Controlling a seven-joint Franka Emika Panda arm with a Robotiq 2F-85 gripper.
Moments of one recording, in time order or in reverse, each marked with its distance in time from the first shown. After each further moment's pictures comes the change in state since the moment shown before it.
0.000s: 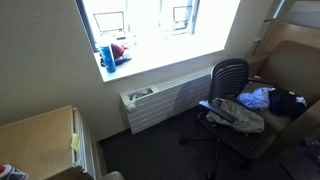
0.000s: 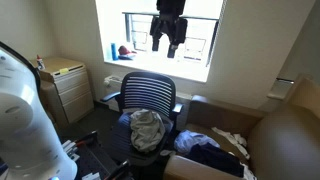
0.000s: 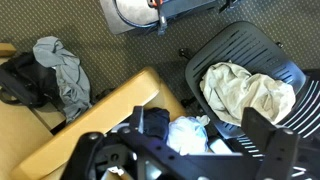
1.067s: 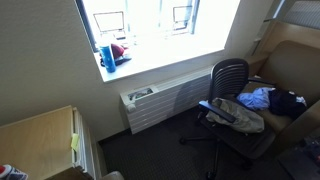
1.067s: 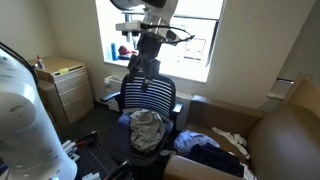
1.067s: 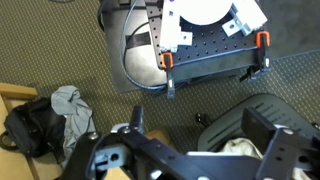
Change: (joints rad) arm 0.043 0.057 0.094 -0.248 -0.069 -0.027 0.061
